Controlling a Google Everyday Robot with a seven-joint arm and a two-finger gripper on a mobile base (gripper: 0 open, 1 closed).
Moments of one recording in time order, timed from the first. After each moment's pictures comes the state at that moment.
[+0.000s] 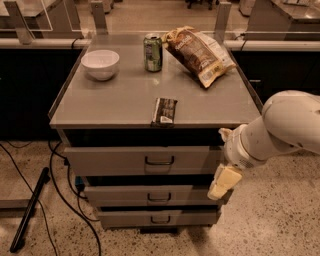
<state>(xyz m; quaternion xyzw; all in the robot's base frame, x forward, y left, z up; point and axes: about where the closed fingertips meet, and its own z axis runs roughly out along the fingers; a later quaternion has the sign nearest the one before) 0.477 -0.165 0.749 -0.59 0.77 0.04 0.23</state>
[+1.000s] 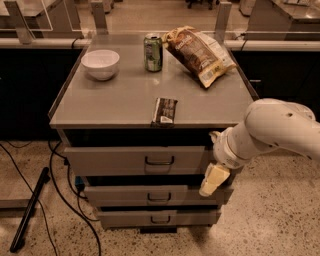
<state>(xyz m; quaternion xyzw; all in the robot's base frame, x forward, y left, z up) 0.509 -0.152 0.707 -0.60 0.77 0.05 0.23</state>
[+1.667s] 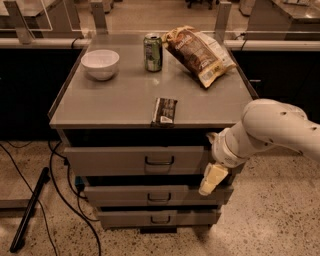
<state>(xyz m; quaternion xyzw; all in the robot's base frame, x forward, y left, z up) 0.520 -0.153 0.688 -0.61 0.76 0.06 0.22</state>
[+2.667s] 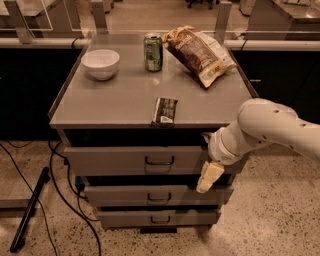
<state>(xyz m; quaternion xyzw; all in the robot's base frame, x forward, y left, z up) 0.535 -0.145 0.672 -0.63 0.74 0.08 0.23</state>
